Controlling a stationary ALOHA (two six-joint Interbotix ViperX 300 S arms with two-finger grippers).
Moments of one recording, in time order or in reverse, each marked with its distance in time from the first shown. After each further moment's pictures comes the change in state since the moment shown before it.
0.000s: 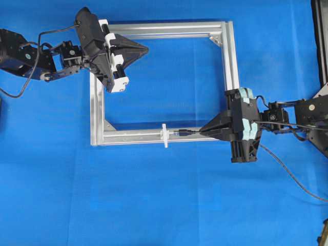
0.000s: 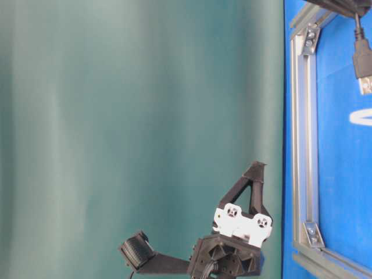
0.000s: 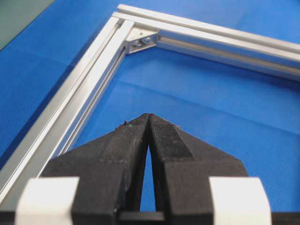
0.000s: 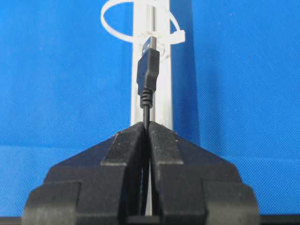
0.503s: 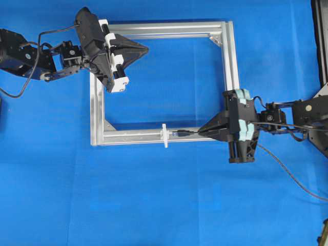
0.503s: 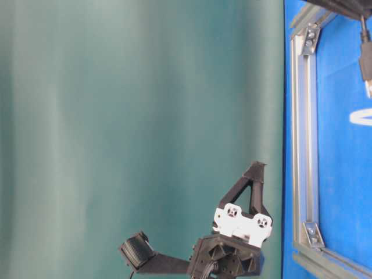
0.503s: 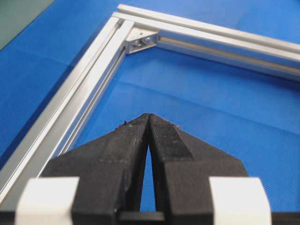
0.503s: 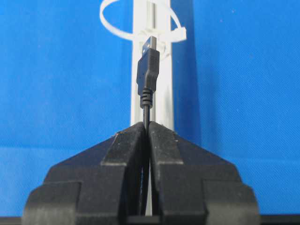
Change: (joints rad) left arm 0.000 0.000 0.002 0.002 -0.002 0.000; right arm 0.002 0.029 -0.021 0.000 0.000 0.000
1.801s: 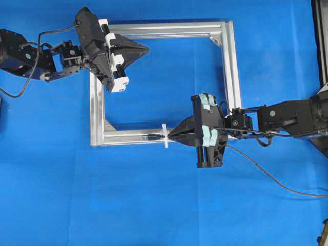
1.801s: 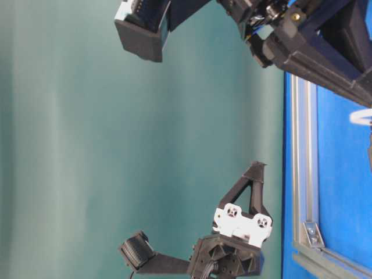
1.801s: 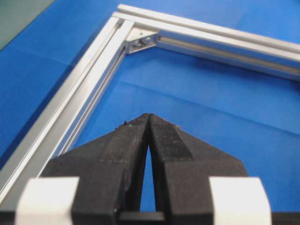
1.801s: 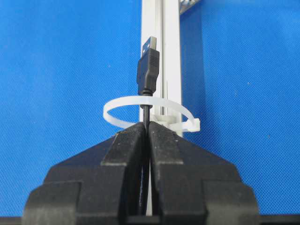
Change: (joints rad) left arm 0.000 0.000 -0.002 0.000 0.002 0.000; right arm 0.002 0.186 -0.209 -0.003 -0.006 -0.005
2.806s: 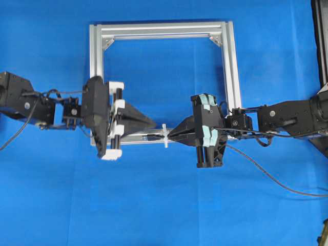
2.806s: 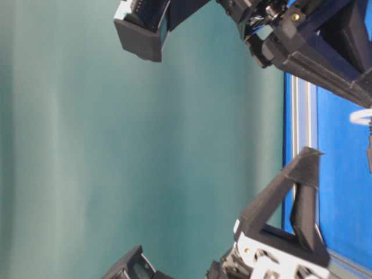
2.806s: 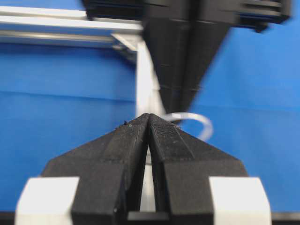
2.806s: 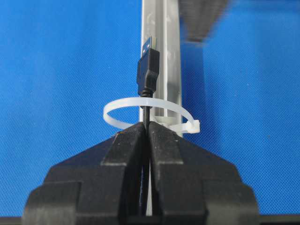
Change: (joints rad) left arm -0.380 0.000 0.006 0.000 -0.002 -0.049; right arm 0.000 0.000 0.000 0.000 -0.005 -0.002
